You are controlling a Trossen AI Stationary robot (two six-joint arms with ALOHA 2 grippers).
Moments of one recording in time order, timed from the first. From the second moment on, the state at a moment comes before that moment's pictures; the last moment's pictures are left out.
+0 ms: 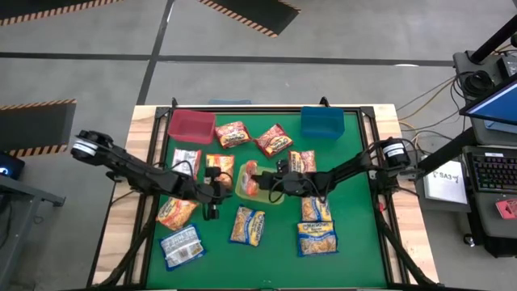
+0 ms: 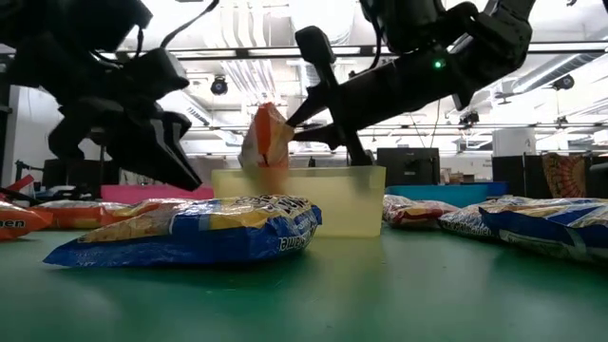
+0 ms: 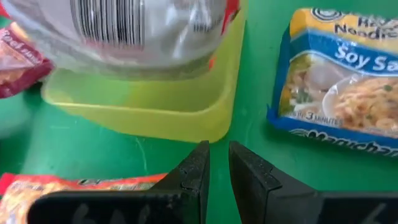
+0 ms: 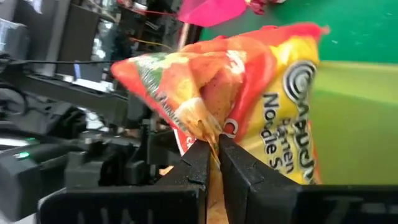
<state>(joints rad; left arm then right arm) -0.29 1.35 0.45 0.16 -0.36 -0.07 0.14 1.88 0.88 0.71 0.45 1.37</state>
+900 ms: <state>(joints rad) -0.30 1.43 0.51 0.15 -0.35 -0.04 0.12 1.87 1.00 0.41 0.39 1.26</state>
